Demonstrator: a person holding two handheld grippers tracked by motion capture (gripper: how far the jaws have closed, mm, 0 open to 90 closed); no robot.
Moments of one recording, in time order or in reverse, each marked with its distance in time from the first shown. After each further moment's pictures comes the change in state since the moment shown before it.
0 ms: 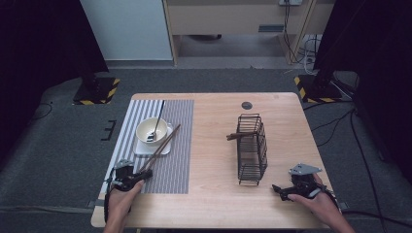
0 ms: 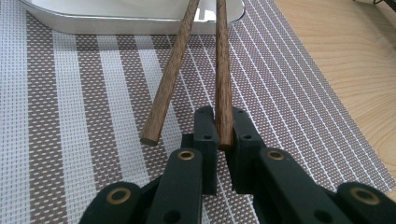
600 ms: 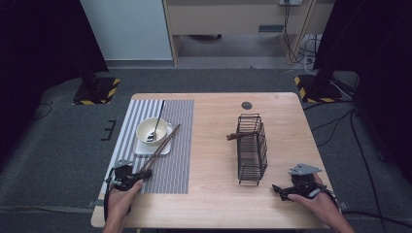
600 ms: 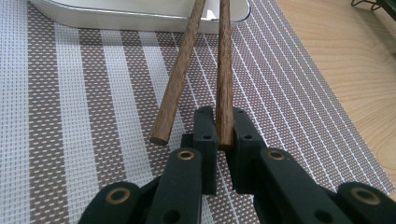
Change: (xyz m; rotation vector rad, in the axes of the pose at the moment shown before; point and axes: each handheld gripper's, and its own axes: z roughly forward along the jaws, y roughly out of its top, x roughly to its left) left arm 0.006 -0.001 0.001 -0.002 -0.017 -0.033; right arm 0.000 0.000 0.000 0.000 0.000 0.000
